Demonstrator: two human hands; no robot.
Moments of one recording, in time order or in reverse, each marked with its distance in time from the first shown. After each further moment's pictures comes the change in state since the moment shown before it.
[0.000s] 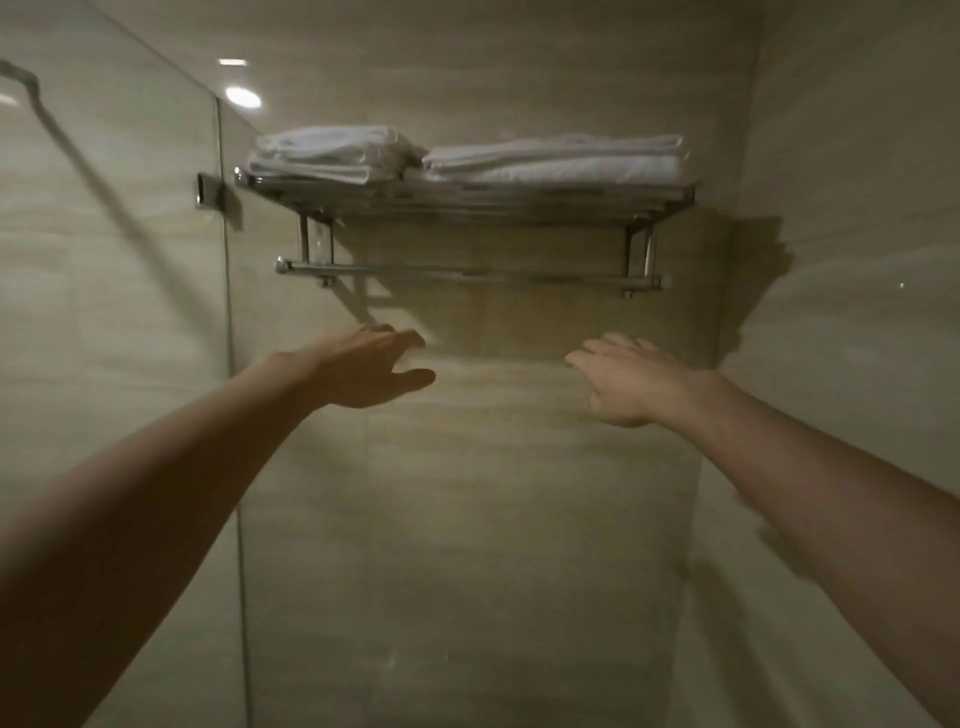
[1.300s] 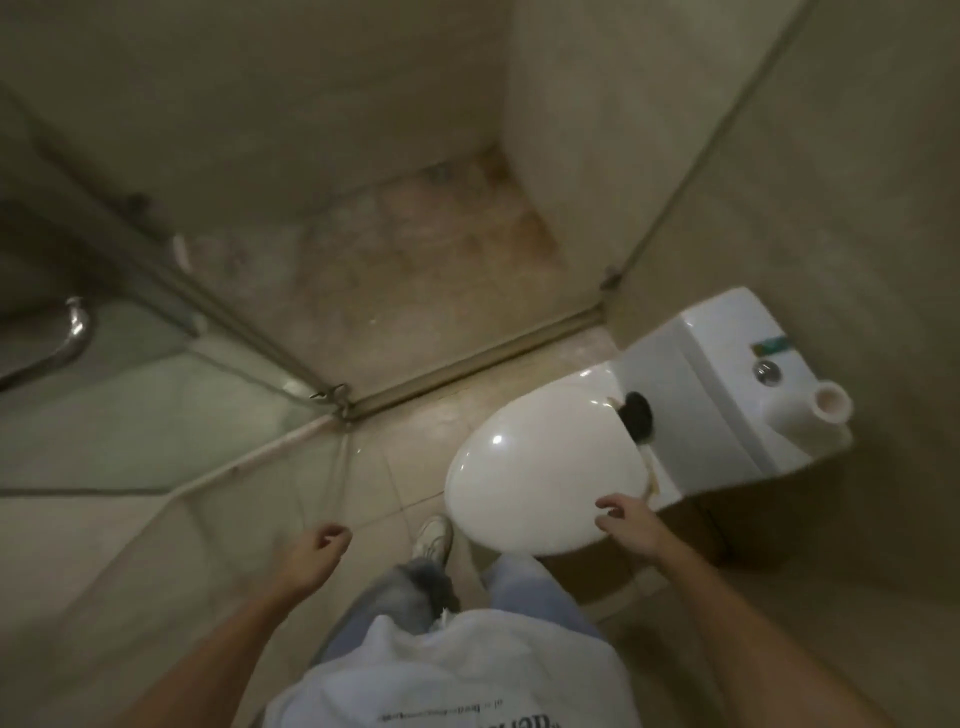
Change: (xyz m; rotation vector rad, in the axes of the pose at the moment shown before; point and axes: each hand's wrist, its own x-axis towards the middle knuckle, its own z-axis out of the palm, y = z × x) left_hand -0.711 0.285 0.372 -0.981 -0.478 -2.210; right_hand -0.280 -0.319 0.538 0.401 -1.356 -0.521
